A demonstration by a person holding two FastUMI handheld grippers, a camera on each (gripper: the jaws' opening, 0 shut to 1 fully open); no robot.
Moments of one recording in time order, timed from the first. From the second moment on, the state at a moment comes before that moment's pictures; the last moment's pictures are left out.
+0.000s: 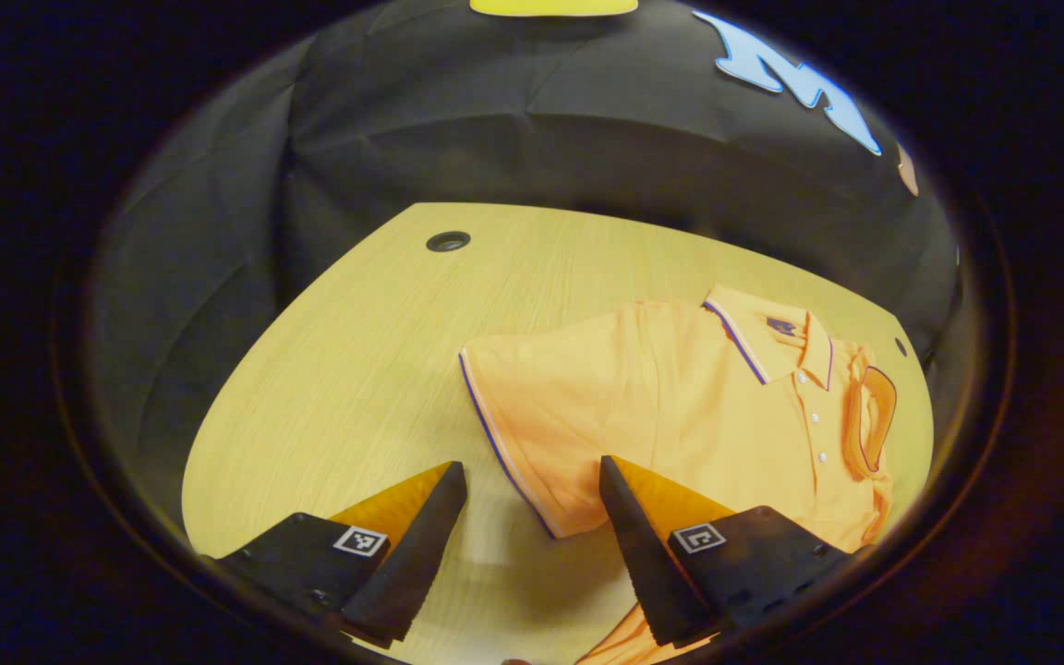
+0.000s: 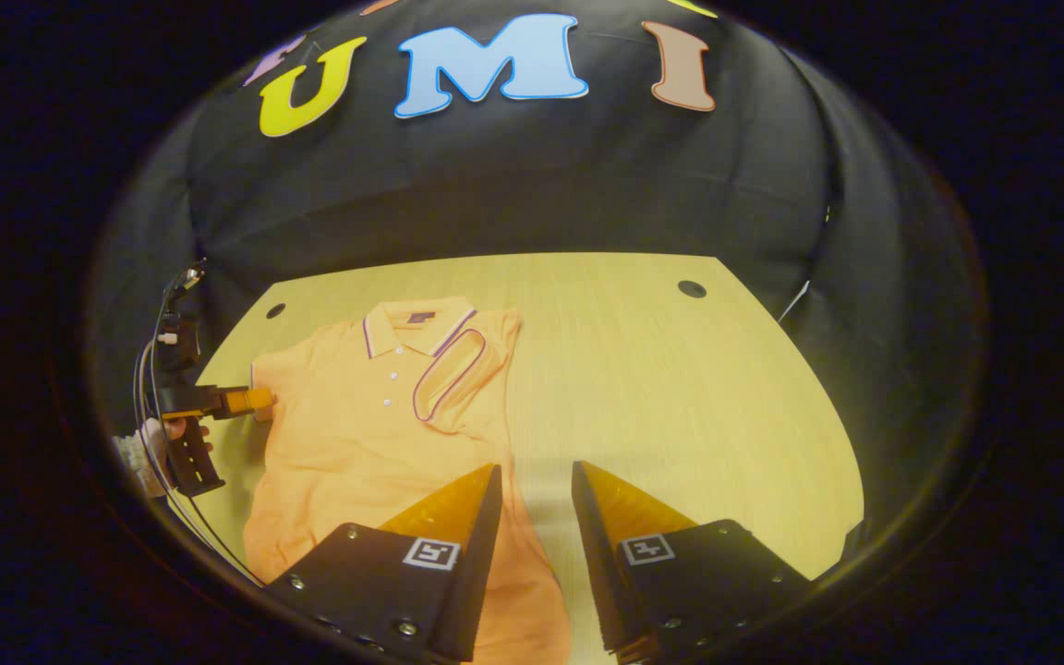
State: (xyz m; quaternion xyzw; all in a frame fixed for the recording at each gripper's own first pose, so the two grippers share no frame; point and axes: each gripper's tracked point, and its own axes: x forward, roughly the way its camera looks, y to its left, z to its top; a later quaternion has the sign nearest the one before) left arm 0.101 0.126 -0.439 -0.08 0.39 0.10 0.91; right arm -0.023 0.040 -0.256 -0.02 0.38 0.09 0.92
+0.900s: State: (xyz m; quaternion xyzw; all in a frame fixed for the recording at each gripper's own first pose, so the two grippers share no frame) left arm 0.104 0.108 -0.443 -0.05 0.42 0.09 0.90; right arm -0.029 0.043 -0.264 -0.01 0.39 0.10 0.91
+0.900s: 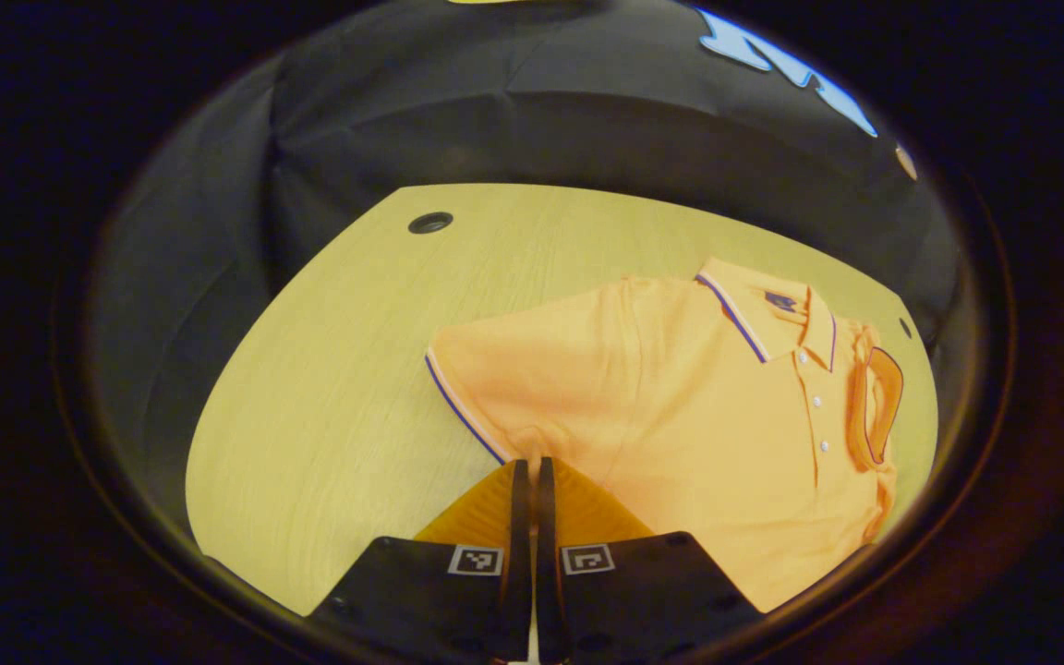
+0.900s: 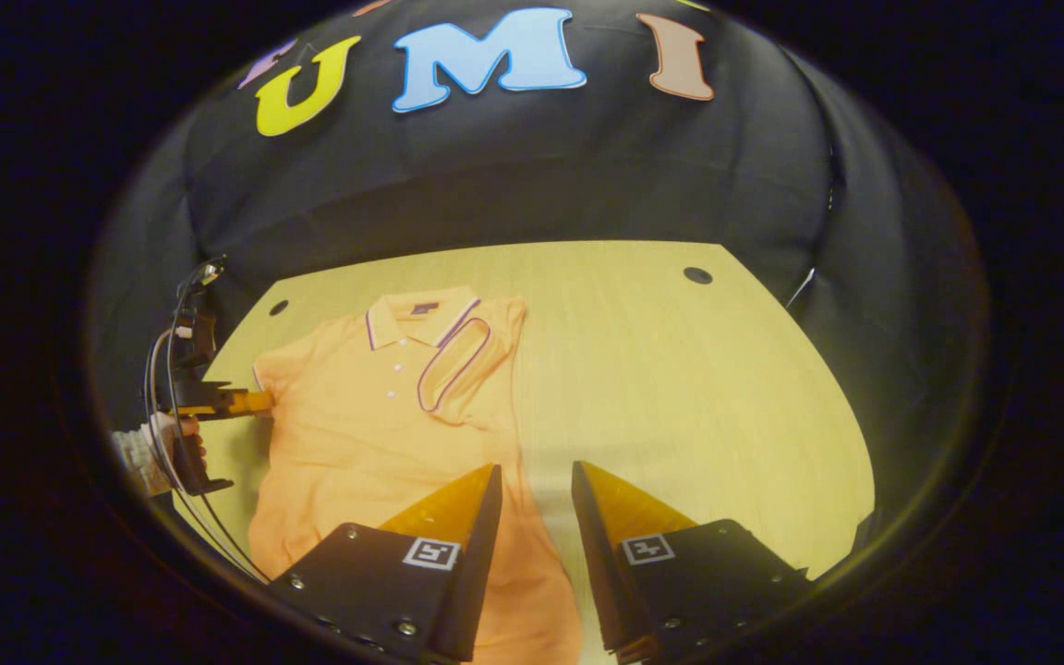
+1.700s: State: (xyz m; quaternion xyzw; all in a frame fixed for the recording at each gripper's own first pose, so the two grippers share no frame) left arm 0.156 -0.018 -0.348 0.10 0.32 -0.05 0.94; right arm -0.044 0.015 -0.261 0.02 0.38 0.07 0.92
